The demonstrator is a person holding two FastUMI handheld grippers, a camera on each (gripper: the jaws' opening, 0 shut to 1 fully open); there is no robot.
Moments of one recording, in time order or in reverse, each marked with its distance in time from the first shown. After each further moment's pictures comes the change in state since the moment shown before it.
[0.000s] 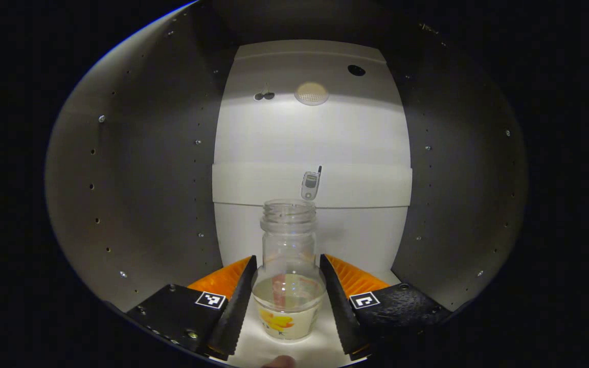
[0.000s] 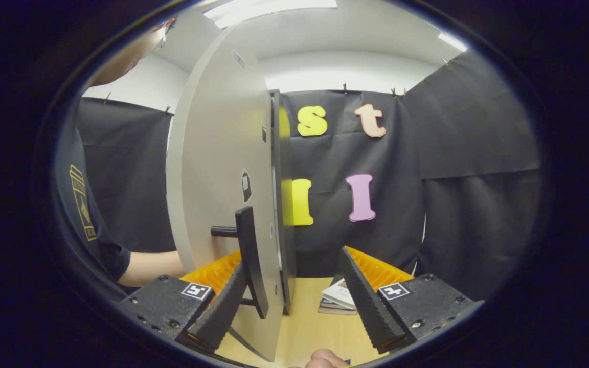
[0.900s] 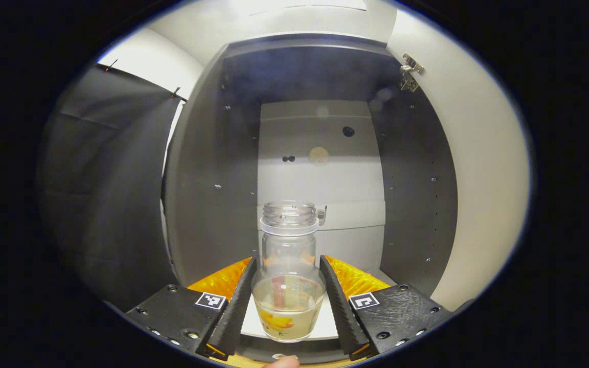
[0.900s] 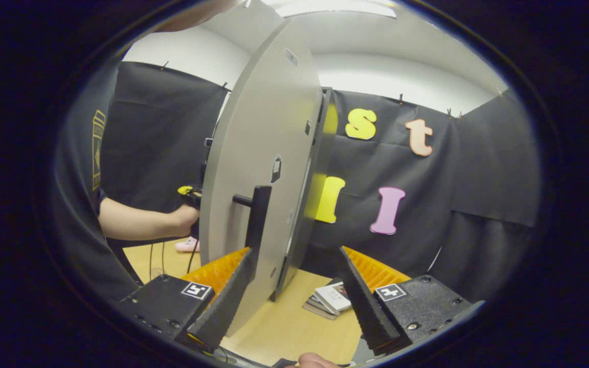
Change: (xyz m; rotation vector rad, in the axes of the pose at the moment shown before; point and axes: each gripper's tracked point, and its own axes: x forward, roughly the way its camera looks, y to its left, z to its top) left arm -0.174 0.049 0.043 0.049 -0.184 0.035; right arm -0.033 -0.034 -0.010 -0.274 0.073 0.176
